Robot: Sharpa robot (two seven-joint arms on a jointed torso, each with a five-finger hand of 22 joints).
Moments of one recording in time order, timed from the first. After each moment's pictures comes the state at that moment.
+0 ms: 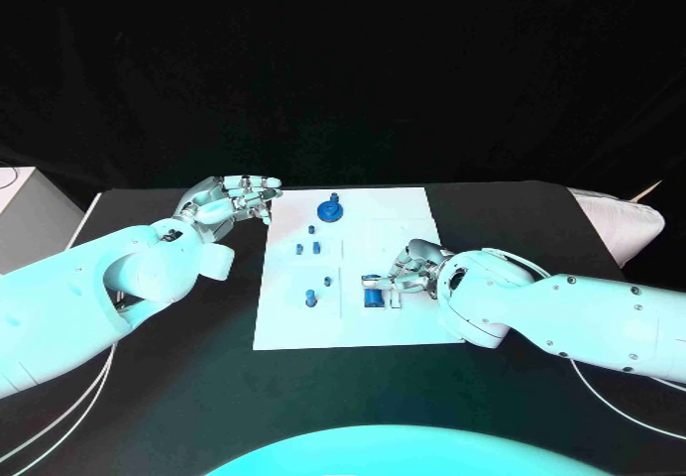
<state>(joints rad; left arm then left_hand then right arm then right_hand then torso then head) 0.88 -0.93 0.33 1.52 -0.20 -0.19 0.22 1.43 -0.22 0.58 0.05 0.26 0.92 0.19 0.20 0.34 0.93 0.14 0.45 0.15 0.92 0.06 1.12 0.42 0.18 0.86 0.15 0.97 0.71 1.14 -0.77 -0.15 1.68 -1.14 -0.40 -0.61 1.06 -0.10 -0.12 0.30 0.09 1.02 0.07 0.42 0.47 1.47 0.00 1.51 1.31 1.47 -0.07 1.57 1.31 0.05 1.47 0.04 1.39 1.31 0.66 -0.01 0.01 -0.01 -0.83</state>
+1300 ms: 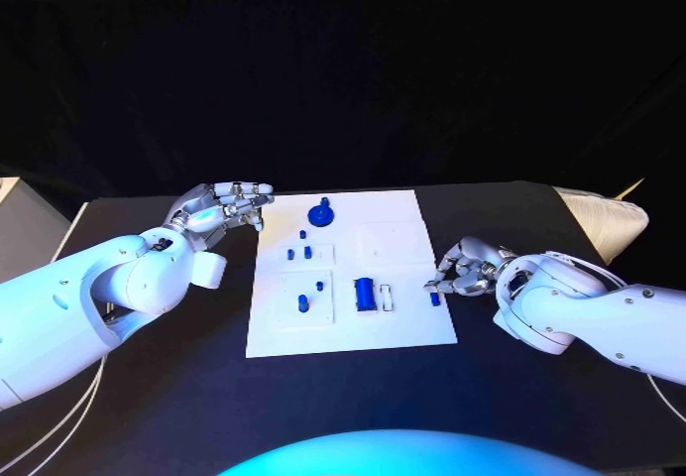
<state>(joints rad) 0.88 -0.93 0.33 1.53 -0.20 -0.19 0.22 1.43 -0.22 0.58 0.05 0.26 0.92 0.19 0.20 0.34 0.93 0.13 0.45 0.15 0.92 0.06 1.12 0.42 0.18 0.87 0.16 0.97 0.71 1.12 -1.01 -0.15 1.71 -1.26 -0.41 -0.49 1.32 -0.11 -0.04 0.29 0.14 1.01 0.08 0.38 0.44 1.47 0.00 1.55 1.31 1.47 -0.07 1.57 1.31 0.04 1.47 0.04 1.41 1.31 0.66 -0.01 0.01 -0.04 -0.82</state>
